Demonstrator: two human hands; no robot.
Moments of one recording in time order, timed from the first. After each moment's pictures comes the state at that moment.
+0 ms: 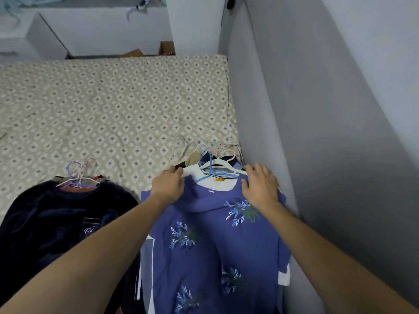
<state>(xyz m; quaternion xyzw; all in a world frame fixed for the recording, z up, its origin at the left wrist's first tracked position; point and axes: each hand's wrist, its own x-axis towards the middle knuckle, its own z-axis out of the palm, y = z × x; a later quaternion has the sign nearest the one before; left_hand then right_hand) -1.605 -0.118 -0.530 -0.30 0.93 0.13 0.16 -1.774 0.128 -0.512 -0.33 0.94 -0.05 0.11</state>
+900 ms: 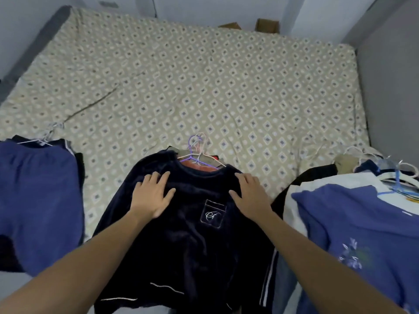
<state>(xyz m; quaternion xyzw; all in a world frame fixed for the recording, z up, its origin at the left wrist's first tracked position) -1.155 -0.494 -0.632 -0.39 0.90 0.11 0.15 -1.411 -0.284 -0.639 -0.45 0.85 -0.09 0.24</state>
